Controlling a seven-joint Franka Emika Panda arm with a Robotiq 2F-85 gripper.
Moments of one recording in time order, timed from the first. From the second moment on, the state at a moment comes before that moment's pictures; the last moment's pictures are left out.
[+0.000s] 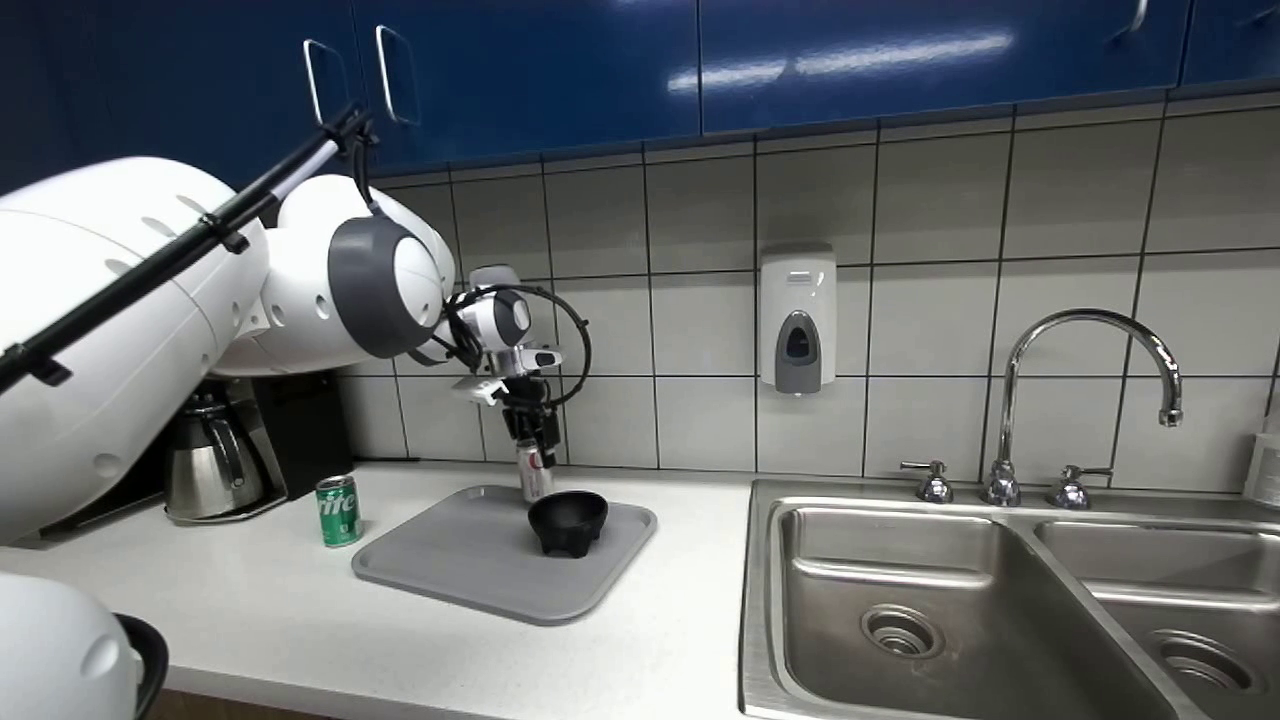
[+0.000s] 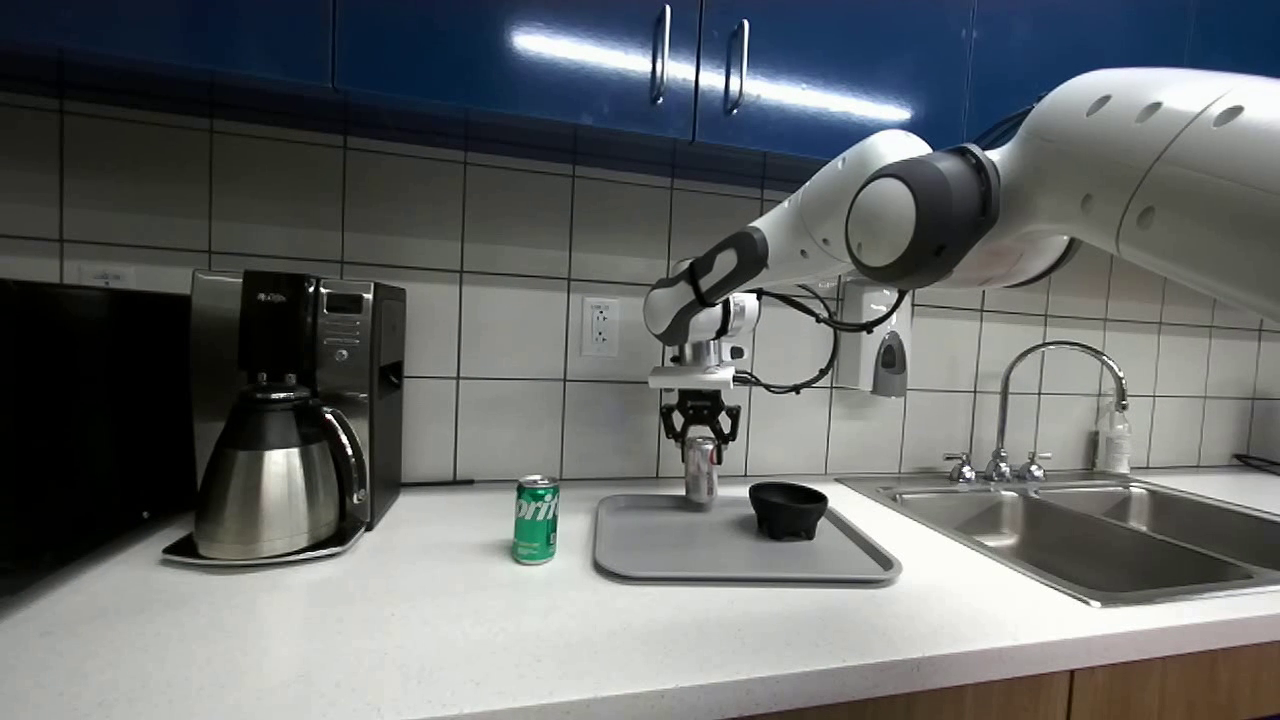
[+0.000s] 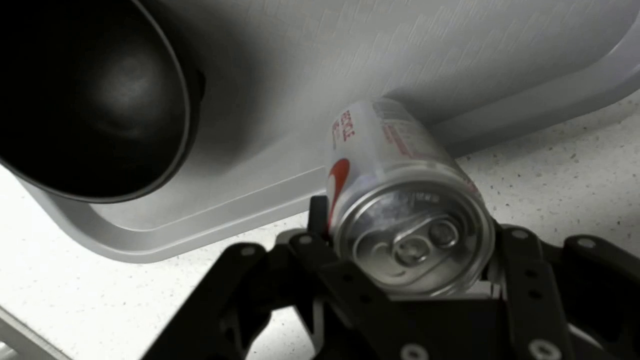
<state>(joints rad) 0.21 1.02 -0.11 -0.92 -0.06 1.99 0.71</state>
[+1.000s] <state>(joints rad) 0.18 1.02 -0.12 -0.88 -0.06 1.99 0.71</state>
